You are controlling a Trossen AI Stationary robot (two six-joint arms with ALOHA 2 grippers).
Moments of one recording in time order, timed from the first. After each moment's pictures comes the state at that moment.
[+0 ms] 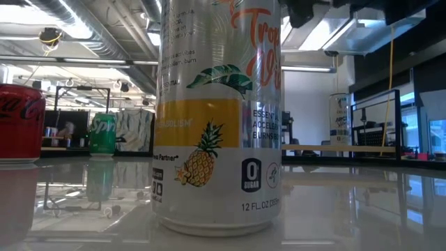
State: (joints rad) left arm -0.78 1.57 1.60 -0.90 -0.43 -0.86; right arm 0.24 1.25 0.67 0.48 -0.24 0.00
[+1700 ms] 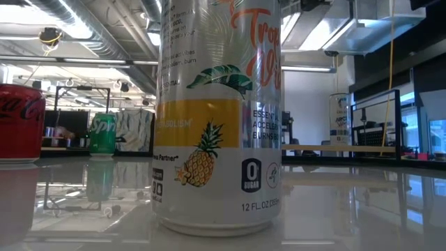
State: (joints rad) left arm -1.13 1.69 1.60 -1.37 0.04 -2.21; right arm 0.36 1.25 0.67 0.51 0.00 -0.11
